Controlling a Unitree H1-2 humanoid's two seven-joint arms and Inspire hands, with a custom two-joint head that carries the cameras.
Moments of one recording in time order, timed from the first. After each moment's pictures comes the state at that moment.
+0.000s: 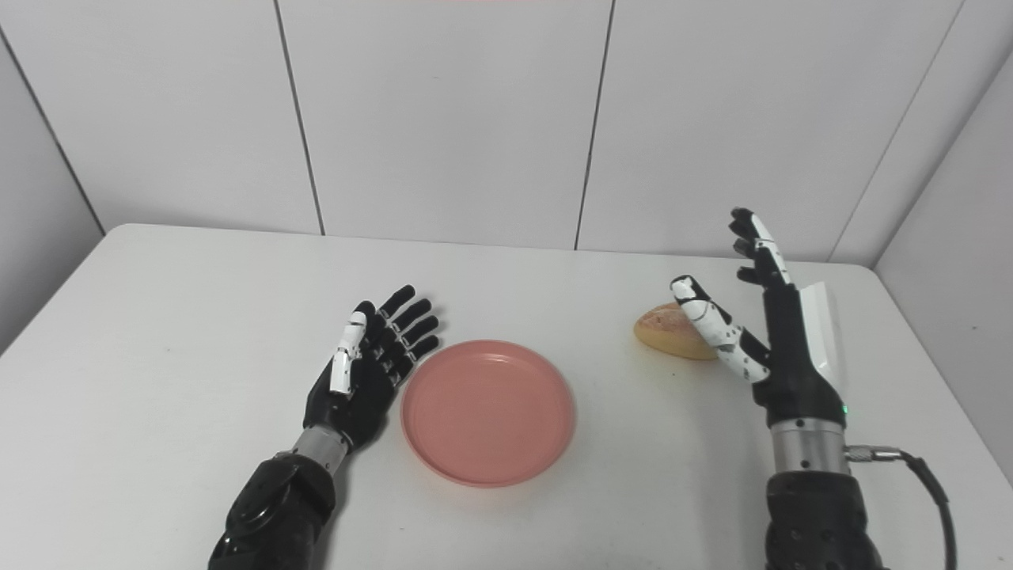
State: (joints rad) left arm -0.40 -0.04 0.09 0.26 -0.37 0.17 -0.20; right arm -0.29 -0.22 -0.06 -0.37 -0.48 0.23 -0.02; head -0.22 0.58
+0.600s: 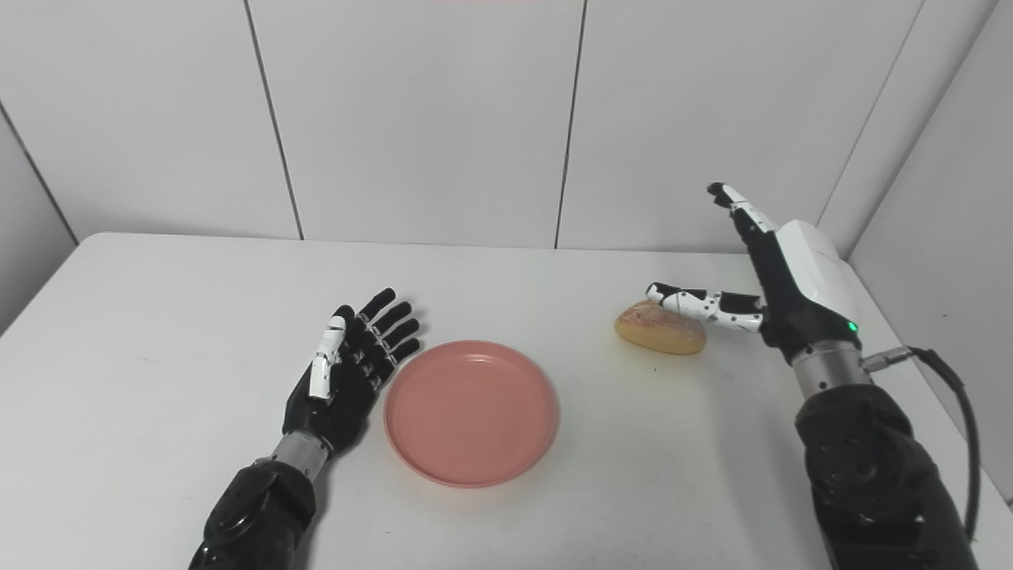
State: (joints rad) left arm -0.39 -0.03 0.09 0.26 -0.37 0.17 -0.21; right arm -0.43 -0.47 0.01 -0.27 -0.55 0.34 0.22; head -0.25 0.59
